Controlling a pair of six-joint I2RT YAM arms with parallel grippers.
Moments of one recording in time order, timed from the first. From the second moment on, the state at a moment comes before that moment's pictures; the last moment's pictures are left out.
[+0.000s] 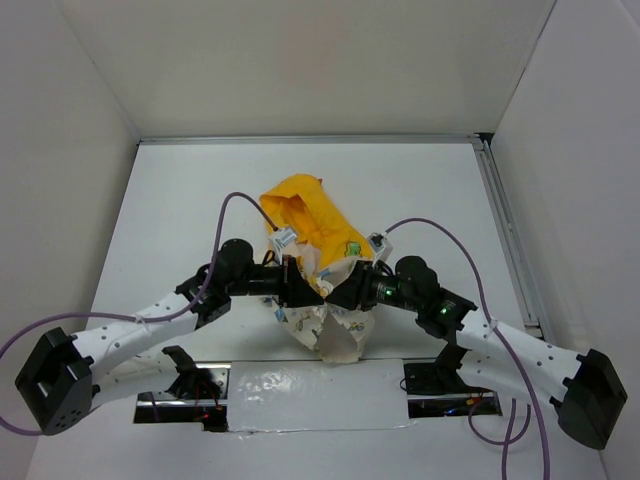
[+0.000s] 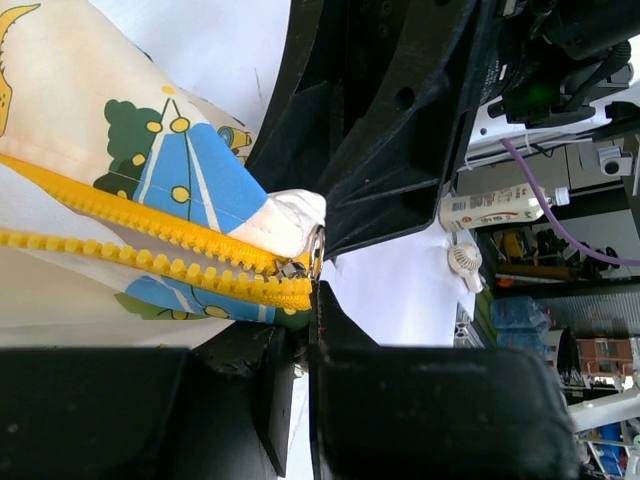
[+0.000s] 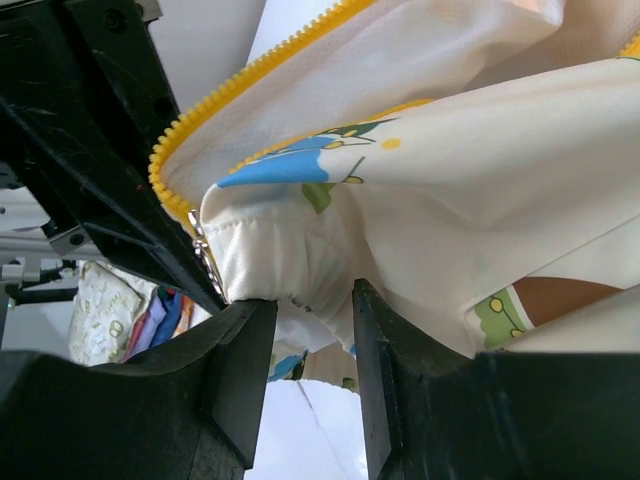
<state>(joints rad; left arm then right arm) -0.75 1.04 0.57 0.20 0.62 -0.77 0.81 0.82 0.42 0.12 -0.31 0.91</state>
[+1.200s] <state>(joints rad) -0.72 0.82 0.70 -0.26 0.21 -0.68 0.81 1.07 0.77 -0.15 -0.25 0.72</state>
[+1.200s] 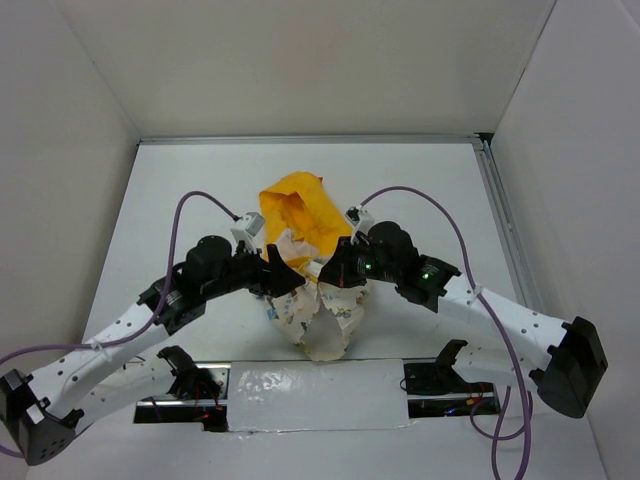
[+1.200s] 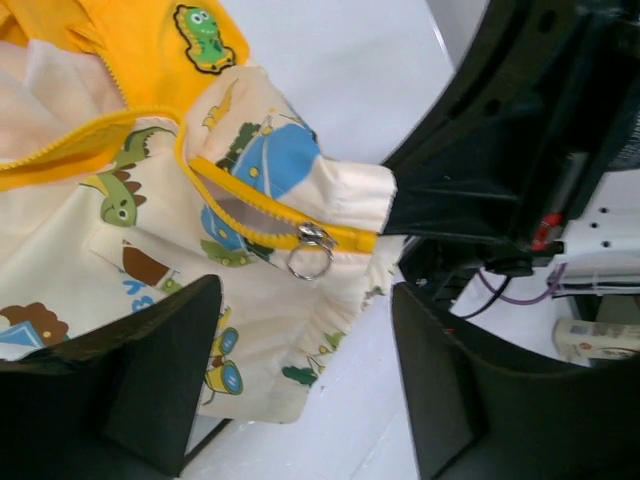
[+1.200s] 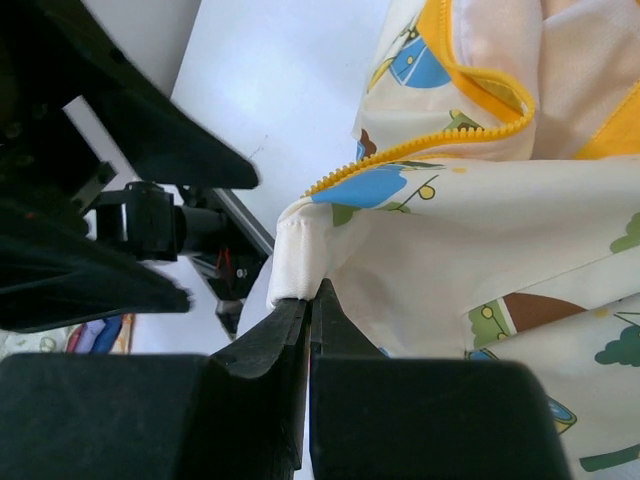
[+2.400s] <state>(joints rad) -0.71 1.03 0.72 -0.15 0.43 -0.56 0.80 1.06 0.78 -0.14 -0.33 0.73</state>
